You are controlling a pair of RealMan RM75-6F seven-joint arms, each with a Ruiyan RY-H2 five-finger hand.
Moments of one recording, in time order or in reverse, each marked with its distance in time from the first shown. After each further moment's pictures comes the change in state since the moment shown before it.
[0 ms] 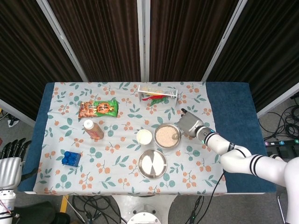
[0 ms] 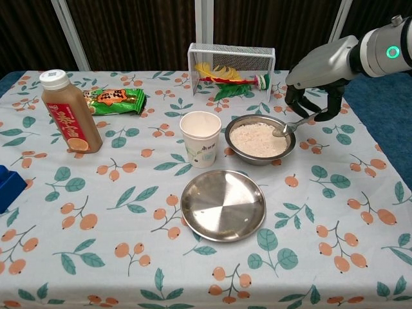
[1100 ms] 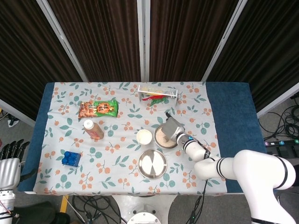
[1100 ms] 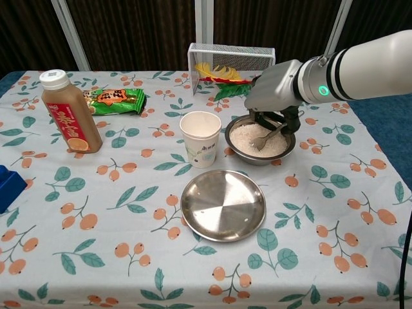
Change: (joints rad) left arm 0.007 -0.023 -0.004 0.040 -0.015 -0.006 -0.024; right arm 0.260 -0.210 -0.239 -0.046 0.403 0.292 -0.270
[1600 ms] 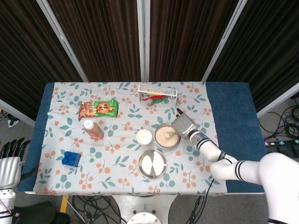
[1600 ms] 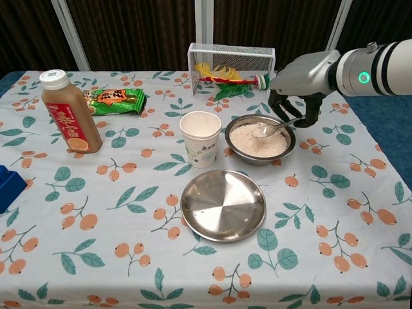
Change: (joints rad) left arm -0.008 0.014 -0.005 -0.024 0.006 -0.002 0.029; right arm -0.206 0.087 0.090 0.022 -0.262 0.032 0.306
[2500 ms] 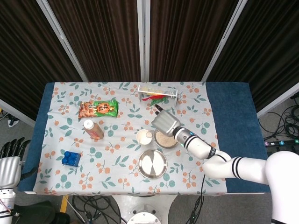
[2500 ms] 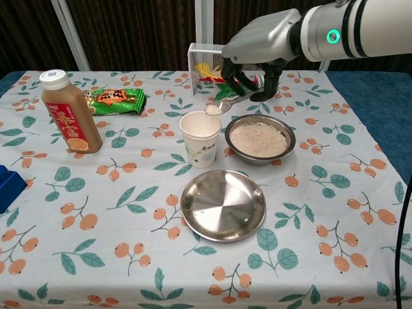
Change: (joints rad) left arm 0.000 0.000 0.000 0.003 0.000 0.002 -0.010; right arm 0.060 0.036 0.163 -0.089 -0.109 -0.058 -0.071
